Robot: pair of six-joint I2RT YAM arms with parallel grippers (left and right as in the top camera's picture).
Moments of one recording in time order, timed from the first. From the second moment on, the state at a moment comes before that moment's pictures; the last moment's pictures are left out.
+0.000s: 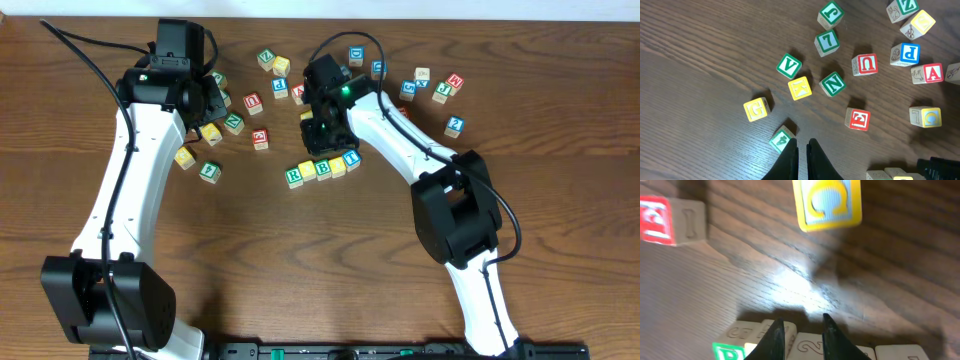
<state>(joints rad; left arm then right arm) -0.08 1.71 1.58 -0.98 -0.17 -0.41 0.56 2.33 1.95 -0.92 -0.22 0.28</state>
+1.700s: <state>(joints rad) -0.08 1.71 1.58 -0.97 -0.17 -0.41 0.63 2.39 1.98 -0.94 -0.19 0.28</state>
